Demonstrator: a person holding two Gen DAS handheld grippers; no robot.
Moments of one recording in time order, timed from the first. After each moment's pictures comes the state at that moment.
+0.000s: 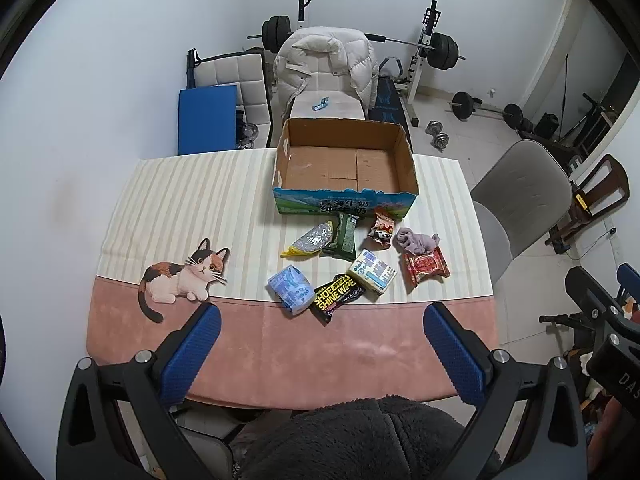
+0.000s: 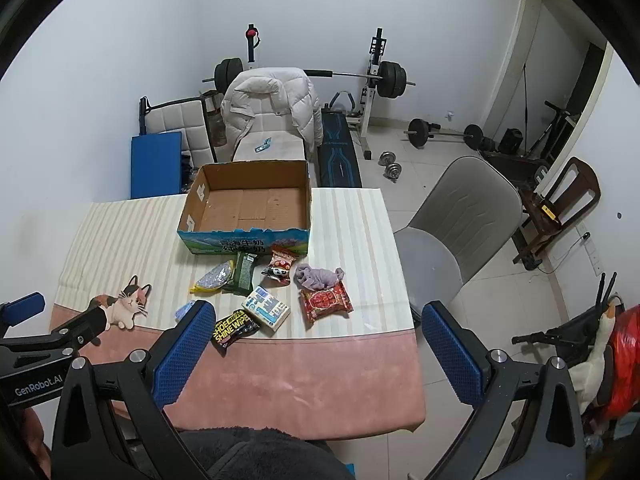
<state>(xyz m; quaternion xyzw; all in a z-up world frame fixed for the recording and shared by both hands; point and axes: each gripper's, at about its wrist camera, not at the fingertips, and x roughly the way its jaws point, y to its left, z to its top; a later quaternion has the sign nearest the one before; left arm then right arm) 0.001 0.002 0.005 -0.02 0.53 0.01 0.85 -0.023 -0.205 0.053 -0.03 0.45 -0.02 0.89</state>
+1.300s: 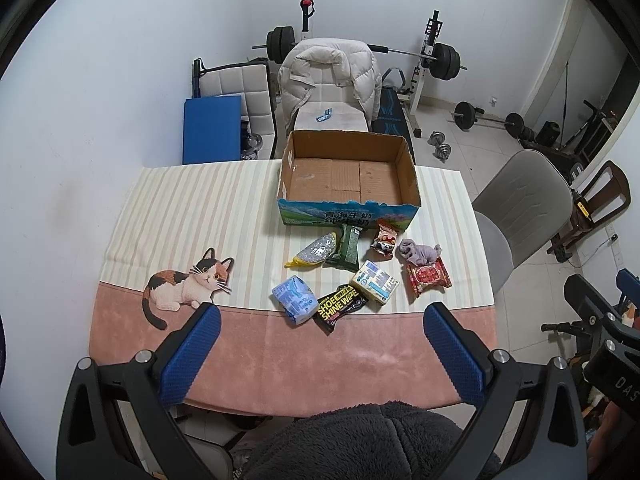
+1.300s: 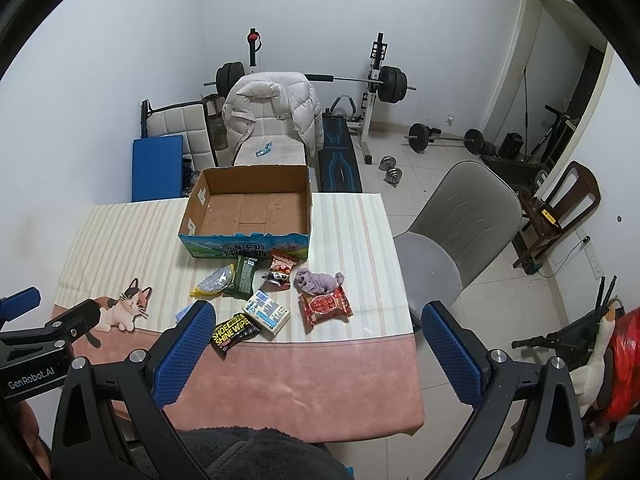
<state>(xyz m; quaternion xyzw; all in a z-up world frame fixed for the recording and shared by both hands) 0.003 0.009 0.016 -0.02 0.51 0.01 0.86 -0.019 -0.205 0.056 -0.03 0.45 -0.02 0.89</state>
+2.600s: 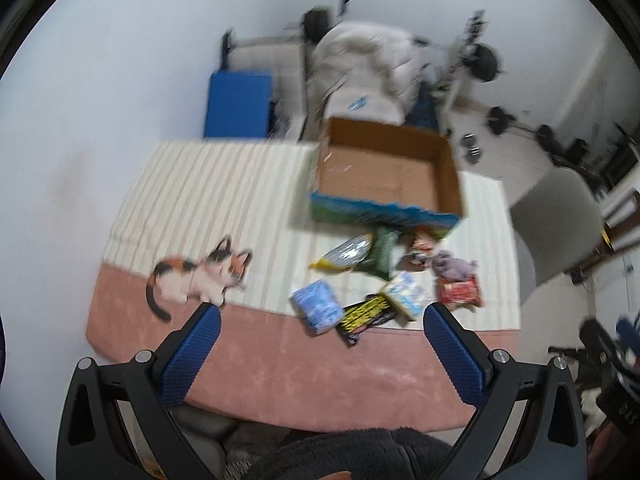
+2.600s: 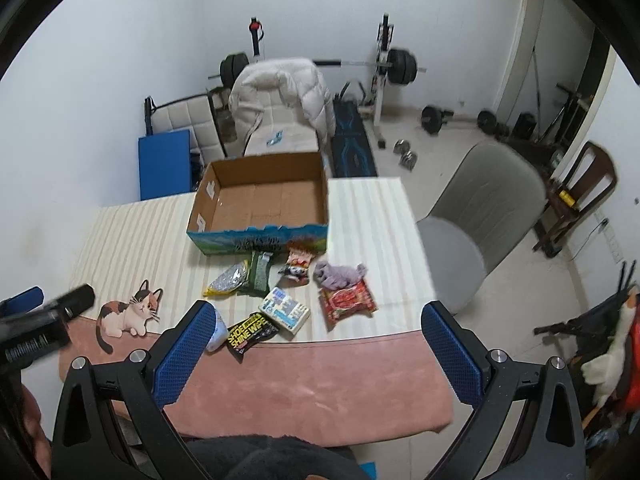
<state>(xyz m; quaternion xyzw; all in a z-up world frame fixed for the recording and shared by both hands) 0.057 0.056 -0.050 -0.07 0.55 0.08 0.83 0.013 -0.203 0.011 0.01 0.48 0.00 0.88</state>
